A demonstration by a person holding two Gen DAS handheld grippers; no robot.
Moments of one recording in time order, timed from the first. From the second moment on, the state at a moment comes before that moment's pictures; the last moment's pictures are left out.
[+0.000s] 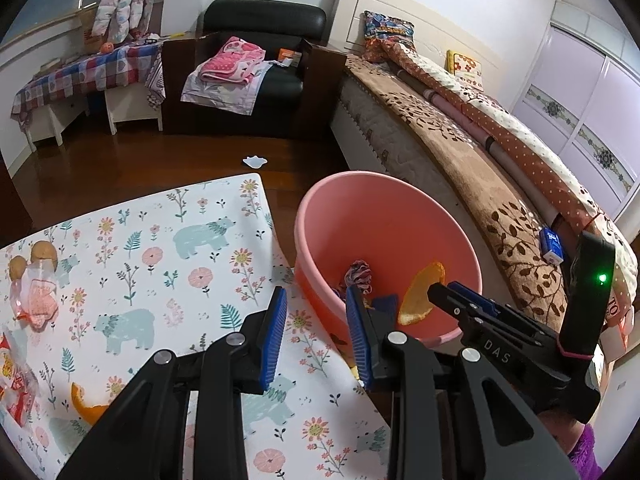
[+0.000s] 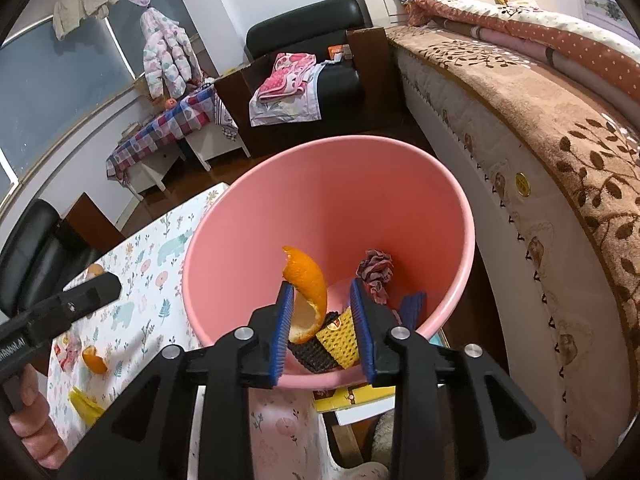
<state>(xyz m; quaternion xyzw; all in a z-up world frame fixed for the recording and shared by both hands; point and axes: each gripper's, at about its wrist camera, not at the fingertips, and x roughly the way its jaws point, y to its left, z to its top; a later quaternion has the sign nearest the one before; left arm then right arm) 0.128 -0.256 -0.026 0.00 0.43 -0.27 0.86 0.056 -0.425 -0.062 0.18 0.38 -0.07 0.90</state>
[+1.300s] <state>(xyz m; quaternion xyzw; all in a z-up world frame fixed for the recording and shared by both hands) 0.088 -0.137 -0.007 -0.05 0.41 -0.20 0.89 0.023 -0.377 -0.028 0.12 0.36 -0.03 0.93</state>
